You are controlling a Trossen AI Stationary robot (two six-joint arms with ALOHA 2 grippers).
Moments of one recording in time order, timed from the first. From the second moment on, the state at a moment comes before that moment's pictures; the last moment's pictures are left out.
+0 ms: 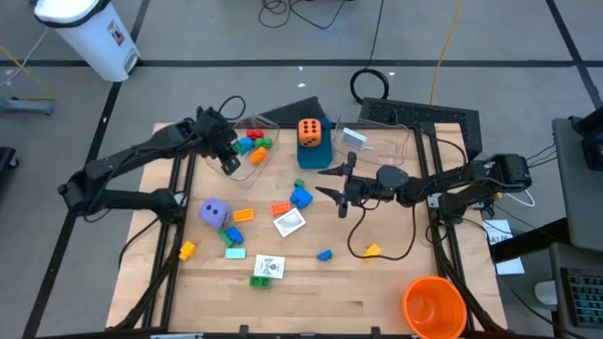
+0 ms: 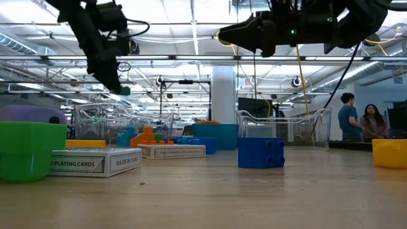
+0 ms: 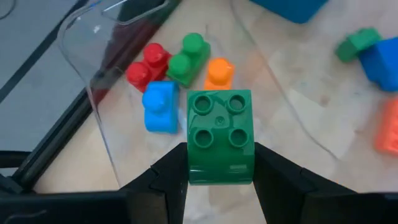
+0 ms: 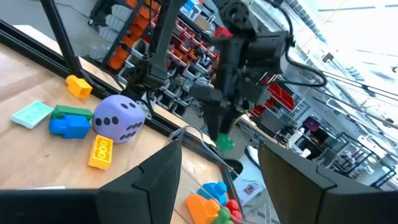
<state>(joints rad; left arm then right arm) 0.67 1.10 0.88 -0.74 -0.03 0.09 -0.04 1.40 0.58 0.92 0.10 -0.65</state>
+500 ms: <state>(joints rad) 0.77 1.23 0.83 -0.64 -0.06 0.07 -0.12 1.40 0.58 0.93 -0.01 -0.51</state>
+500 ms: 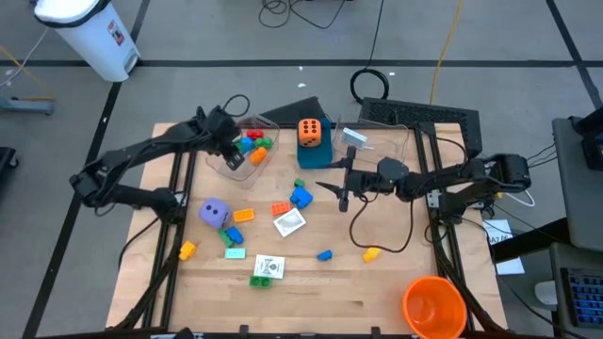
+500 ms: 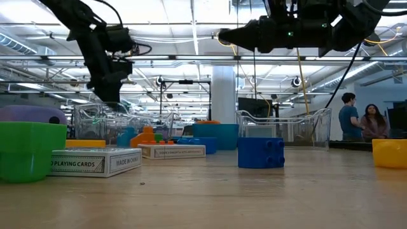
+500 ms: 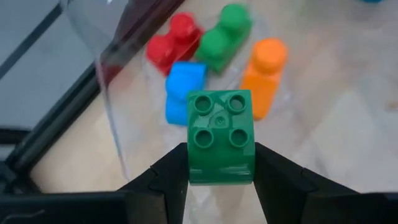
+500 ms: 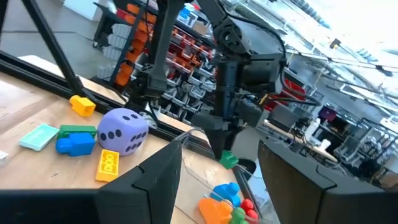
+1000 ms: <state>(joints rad) 0.77 1.32 0.80 -0.60 -0.08 -0.02 -0.12 1.40 0.58 0.92 -0.01 -0.50</state>
